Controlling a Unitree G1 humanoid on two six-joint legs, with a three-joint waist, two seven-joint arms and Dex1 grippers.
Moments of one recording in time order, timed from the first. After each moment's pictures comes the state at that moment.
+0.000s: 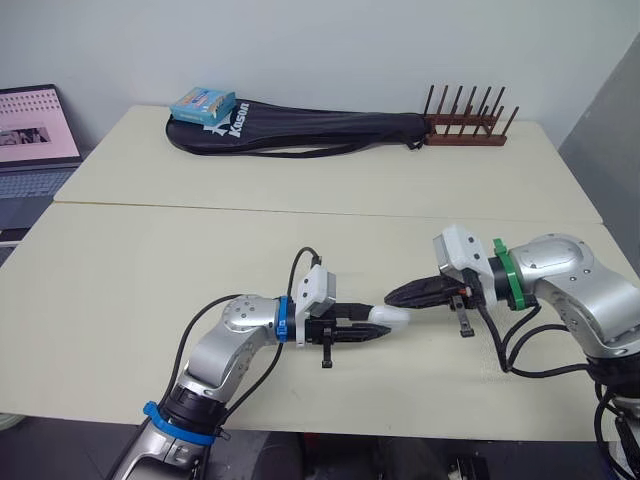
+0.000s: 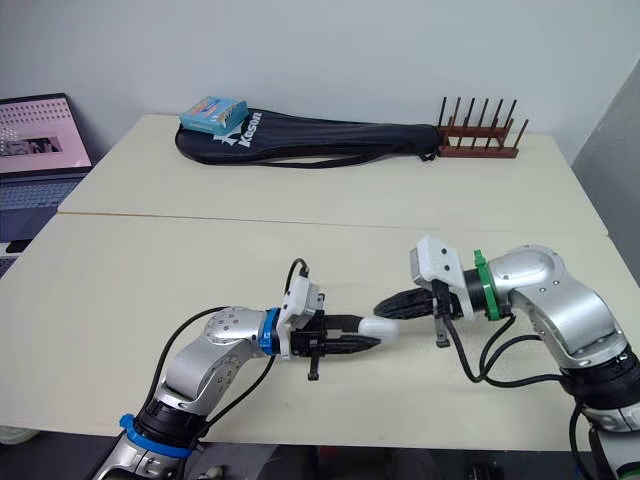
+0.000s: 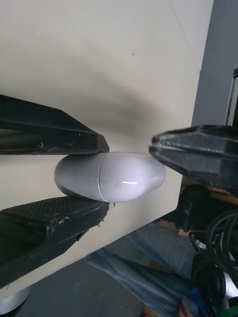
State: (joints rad) left arm -0.33 0.39 -0.27 -0.14 -0.42 0.32 -1.13; right arm -0.54 -0.83 0.19 -0.37 0.50 0.60 1.23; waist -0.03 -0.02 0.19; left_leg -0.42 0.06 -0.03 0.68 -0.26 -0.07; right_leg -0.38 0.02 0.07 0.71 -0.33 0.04
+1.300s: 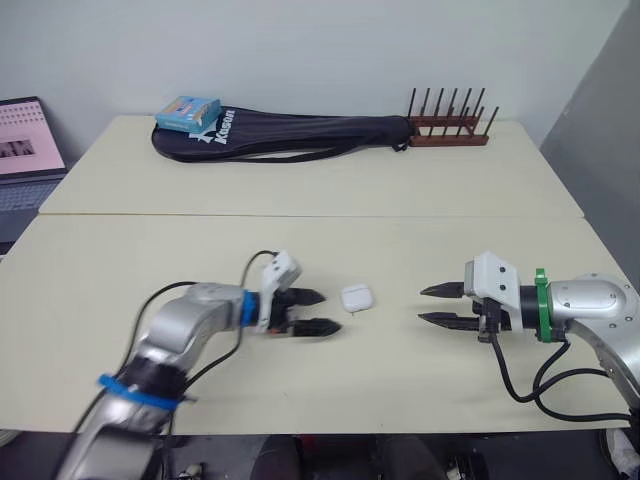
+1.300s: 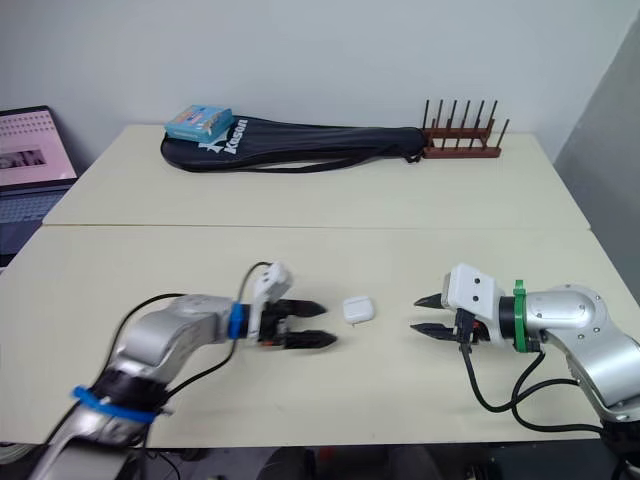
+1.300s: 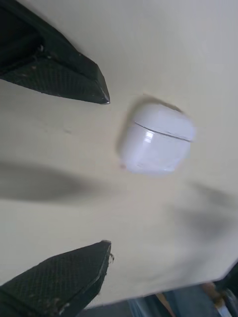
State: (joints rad) left arm -0.36 0.70 -0.18 -0.07 -0.45 0.69 -1.05; right arm -0.26 -0.94 0.04 -0.47 0.38 0.50 1.07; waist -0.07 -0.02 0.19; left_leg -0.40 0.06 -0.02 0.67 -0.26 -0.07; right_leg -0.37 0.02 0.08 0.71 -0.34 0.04
